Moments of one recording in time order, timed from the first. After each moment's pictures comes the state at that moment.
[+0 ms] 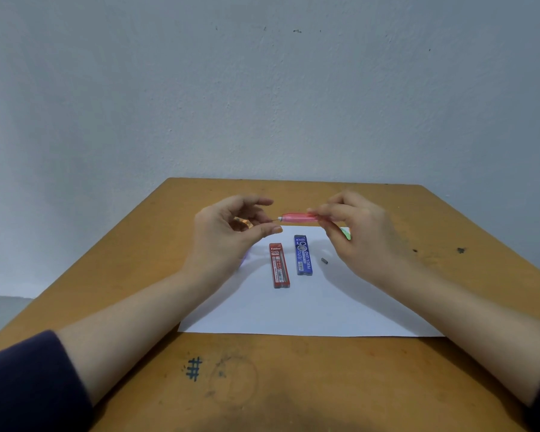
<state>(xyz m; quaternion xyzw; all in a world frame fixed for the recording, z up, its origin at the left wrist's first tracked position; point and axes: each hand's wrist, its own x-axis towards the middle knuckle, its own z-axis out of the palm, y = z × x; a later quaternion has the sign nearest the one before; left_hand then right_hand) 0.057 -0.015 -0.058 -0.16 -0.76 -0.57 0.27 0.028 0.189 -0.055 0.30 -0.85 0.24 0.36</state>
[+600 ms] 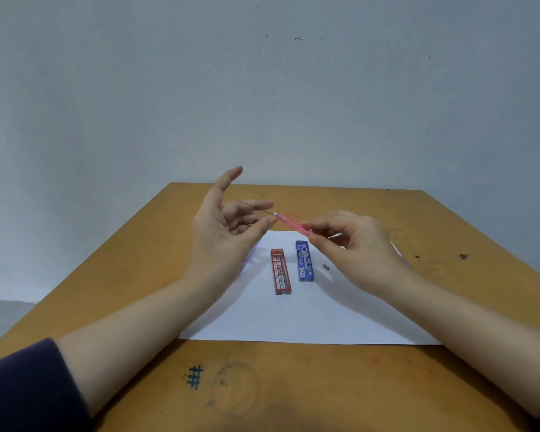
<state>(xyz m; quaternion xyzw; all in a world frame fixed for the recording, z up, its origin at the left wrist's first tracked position) 0.062 -0.012 -0.056 -0.18 -0.68 -0.65 0.28 0.043 0.178 -0.051 0.26 -0.85 0.42 0.19</state>
